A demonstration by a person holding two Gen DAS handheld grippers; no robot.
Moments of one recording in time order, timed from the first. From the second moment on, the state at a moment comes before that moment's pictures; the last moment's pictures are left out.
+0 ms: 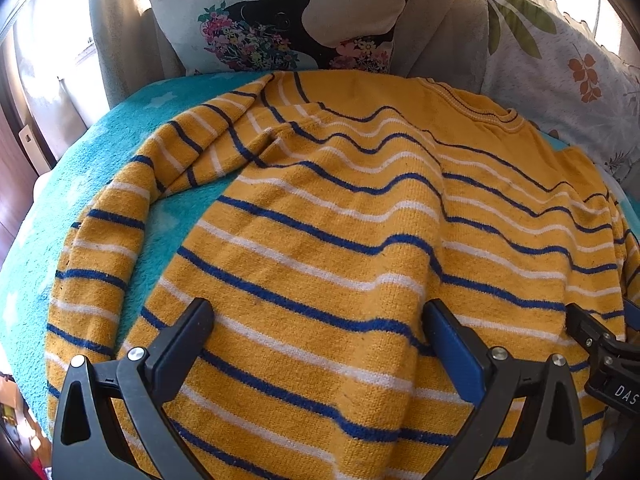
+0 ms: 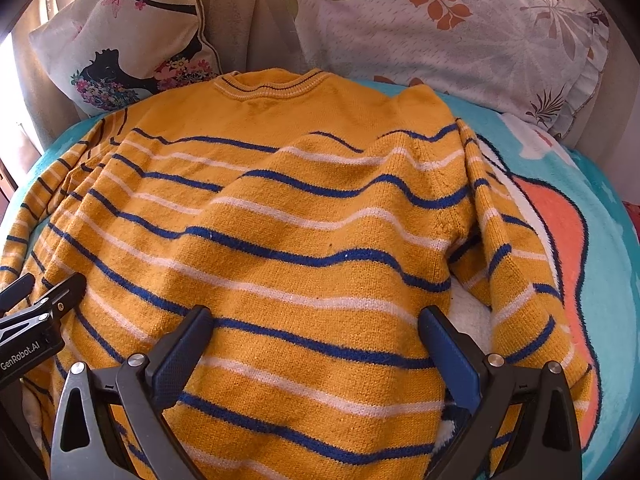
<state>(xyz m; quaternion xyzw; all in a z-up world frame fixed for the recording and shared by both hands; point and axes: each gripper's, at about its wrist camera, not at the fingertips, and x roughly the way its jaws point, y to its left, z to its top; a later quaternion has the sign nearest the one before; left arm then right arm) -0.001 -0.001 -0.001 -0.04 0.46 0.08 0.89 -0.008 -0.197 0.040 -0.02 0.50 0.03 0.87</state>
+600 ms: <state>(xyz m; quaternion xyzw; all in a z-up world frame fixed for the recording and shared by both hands) 0.001 0.000 -0.002 -0.04 0.46 0.06 0.89 -0.004 -0.196 0.034 -0.02 0.49 0.01 0.87</state>
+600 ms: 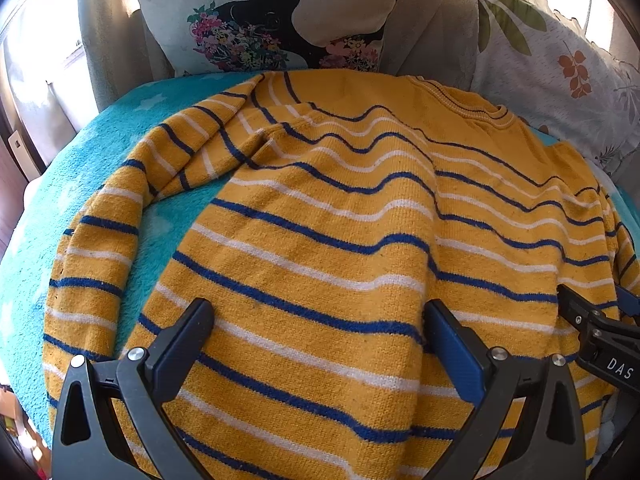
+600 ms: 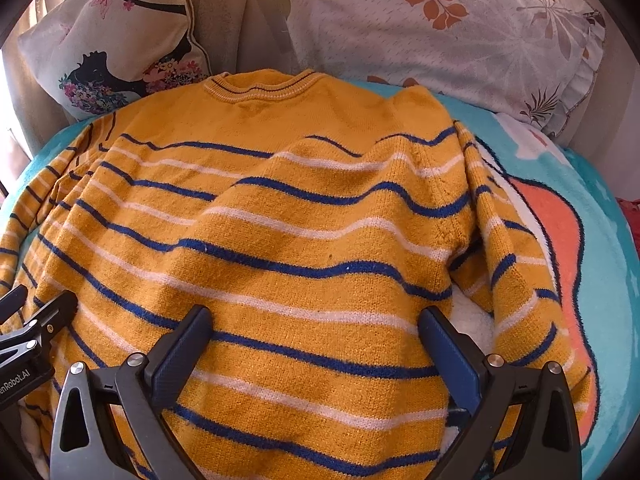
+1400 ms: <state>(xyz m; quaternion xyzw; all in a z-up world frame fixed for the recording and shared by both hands) 0.000 0.000 -0.001 -0.05 0.46 0.06 0.89 -0.152 -0.284 0.056 -0.06 0.48 0.03 0.87</state>
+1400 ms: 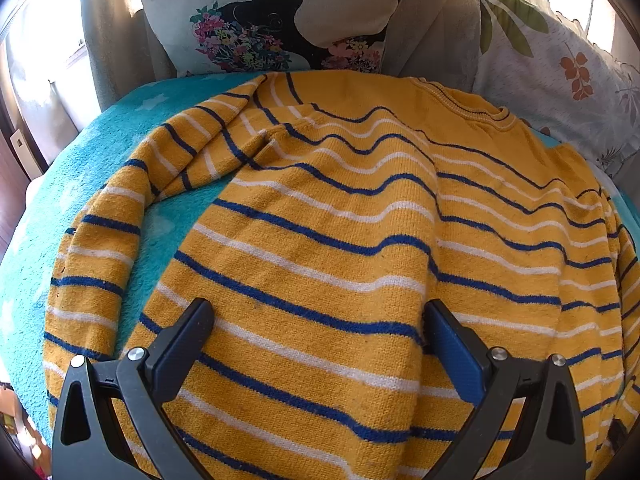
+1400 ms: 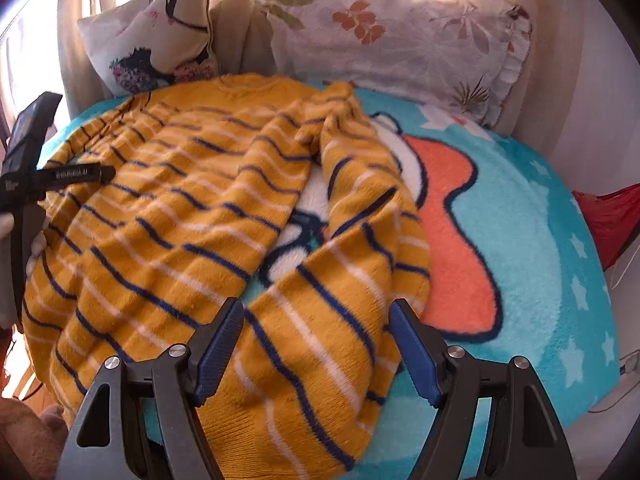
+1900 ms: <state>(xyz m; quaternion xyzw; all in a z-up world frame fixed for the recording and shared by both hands) 0.000 0.001 -0.001 -0.04 0.46 0.06 0.89 -0.058 -0.465 0.160 -0.11 0.37 -0.33 0.86</state>
